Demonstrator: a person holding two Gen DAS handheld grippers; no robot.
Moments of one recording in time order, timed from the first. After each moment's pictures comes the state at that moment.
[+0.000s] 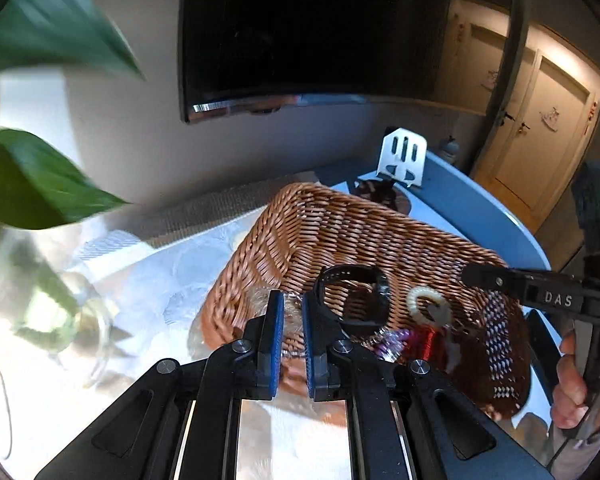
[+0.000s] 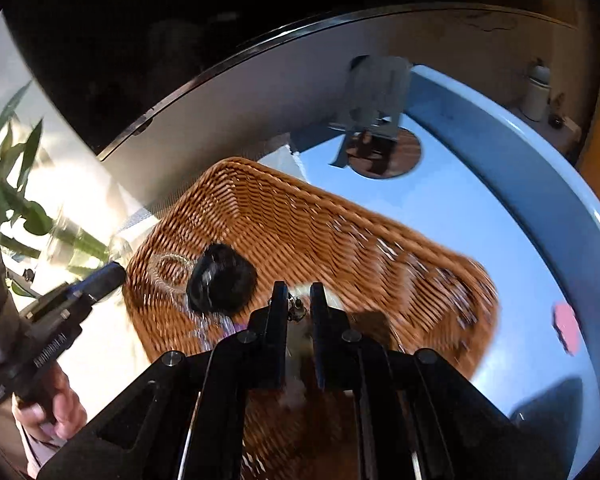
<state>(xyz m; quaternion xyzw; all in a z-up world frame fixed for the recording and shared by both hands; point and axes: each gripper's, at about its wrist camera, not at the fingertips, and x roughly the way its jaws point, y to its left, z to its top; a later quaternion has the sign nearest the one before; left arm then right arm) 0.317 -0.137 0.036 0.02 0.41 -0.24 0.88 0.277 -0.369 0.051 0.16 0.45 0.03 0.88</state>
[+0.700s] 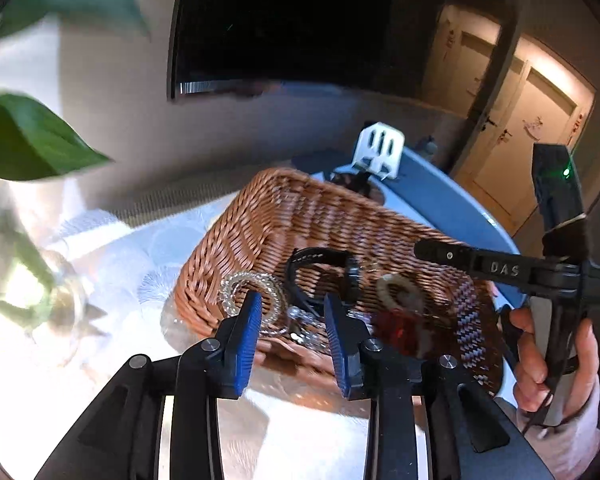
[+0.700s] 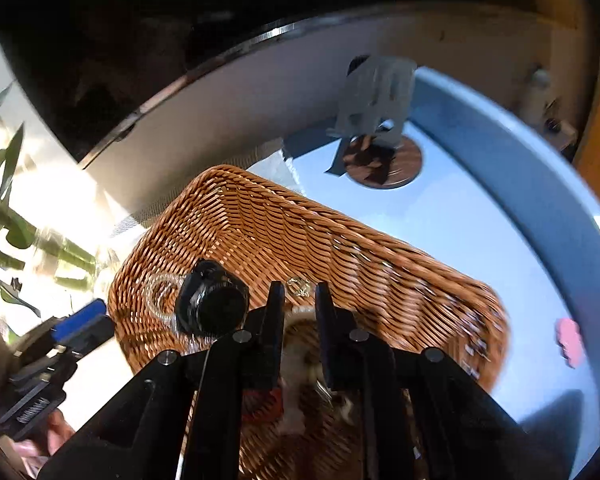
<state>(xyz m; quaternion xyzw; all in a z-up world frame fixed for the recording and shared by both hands) 0.287 -0.123 0.045 0.00 0.40 -0.27 0.87 0.282 -0.369 0.051 0.16 0.43 0.01 0.89</state>
